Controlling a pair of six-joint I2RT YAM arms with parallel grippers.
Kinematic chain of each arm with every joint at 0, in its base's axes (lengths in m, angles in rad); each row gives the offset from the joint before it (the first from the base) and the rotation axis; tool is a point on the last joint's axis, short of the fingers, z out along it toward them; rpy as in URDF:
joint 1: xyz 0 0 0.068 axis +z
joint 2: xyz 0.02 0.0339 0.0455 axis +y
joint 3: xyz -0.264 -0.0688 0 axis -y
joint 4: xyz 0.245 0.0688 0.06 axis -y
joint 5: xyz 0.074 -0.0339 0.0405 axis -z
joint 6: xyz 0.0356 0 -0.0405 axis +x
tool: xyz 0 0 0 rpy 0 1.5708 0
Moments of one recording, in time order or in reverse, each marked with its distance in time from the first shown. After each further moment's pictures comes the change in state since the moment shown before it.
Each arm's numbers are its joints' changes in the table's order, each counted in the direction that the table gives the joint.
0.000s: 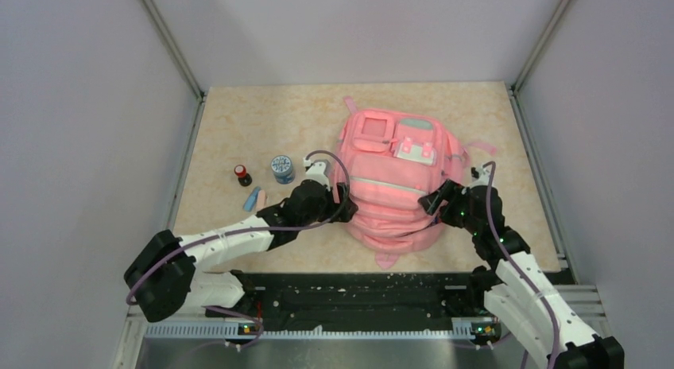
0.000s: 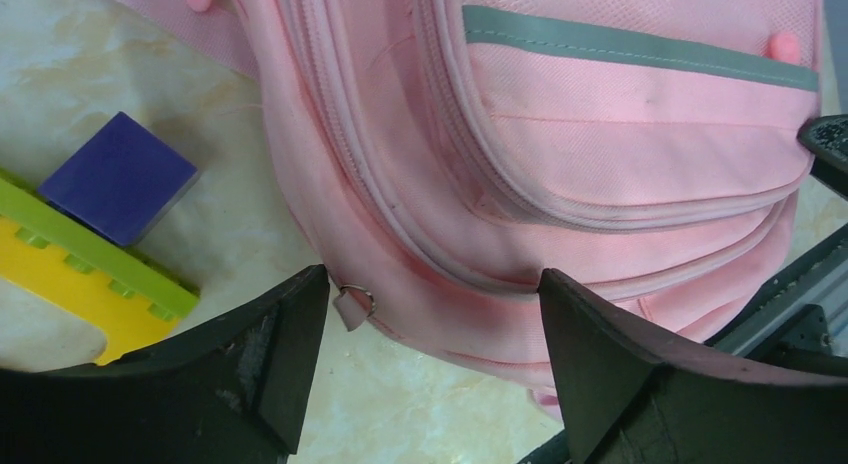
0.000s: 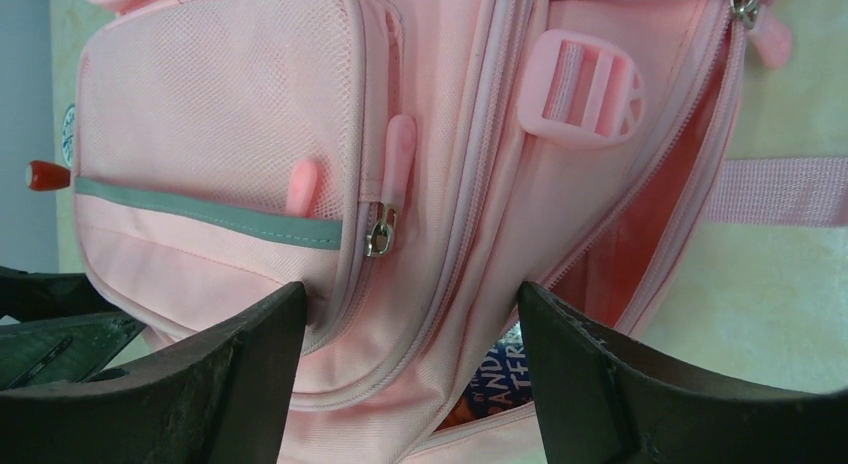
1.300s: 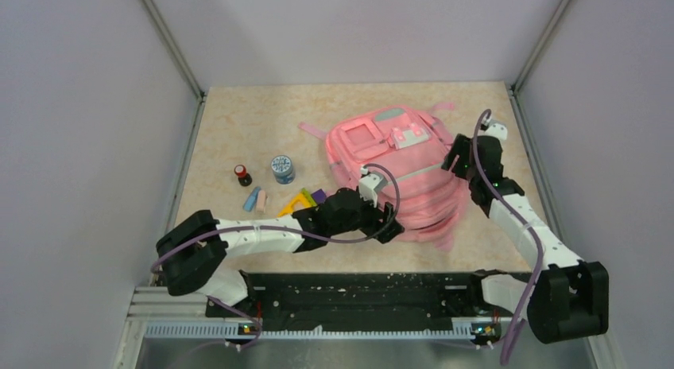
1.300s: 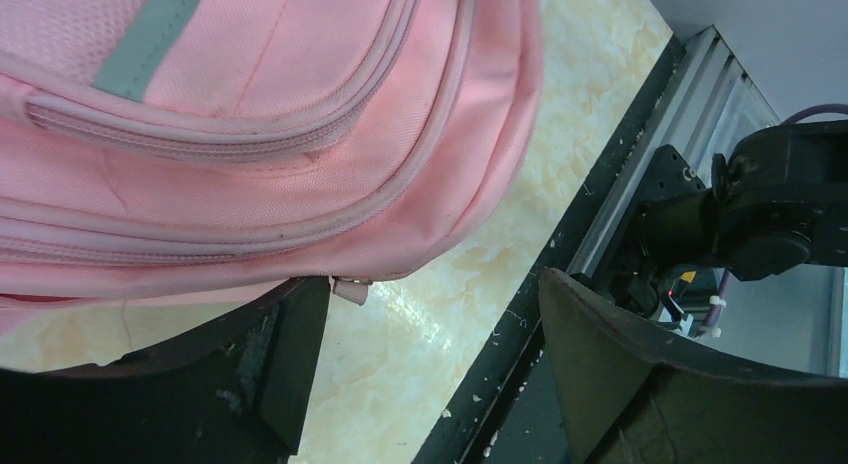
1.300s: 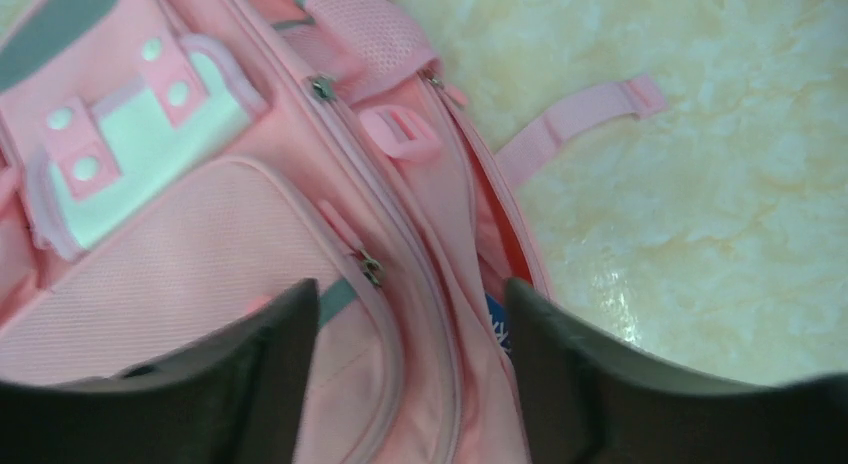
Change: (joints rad) left arm -0.232 0.267 0.167 0.264 0.207 0.148; right arm -0.109 0.481 0.345 0.100 0.328 -0.270
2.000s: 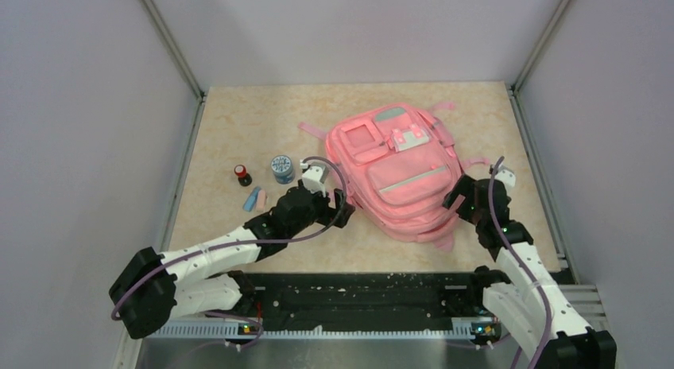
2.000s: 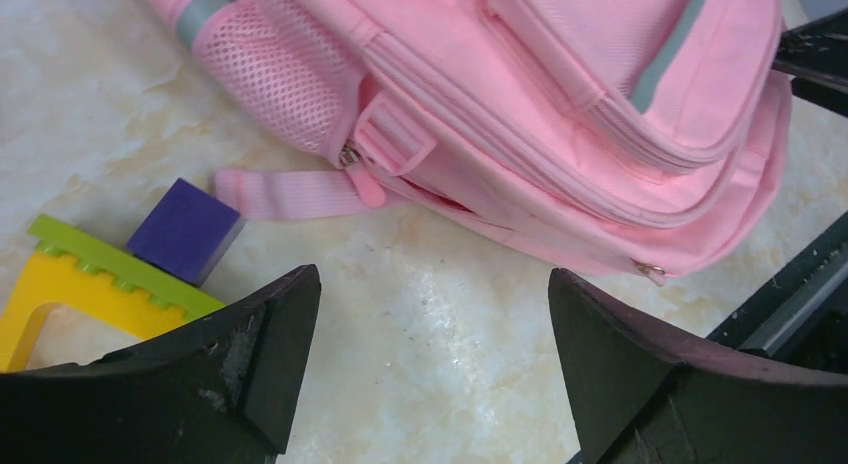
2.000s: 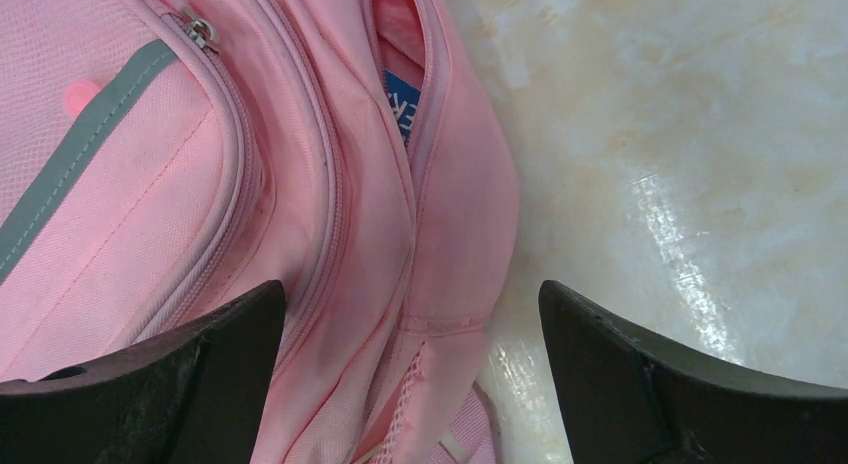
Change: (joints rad) left arm 0.217 -0.404 -0.250 -0.162 -0.196 0.060; right arm -0.005 -0.407 -0.277 -0.239 -0.013 0.152
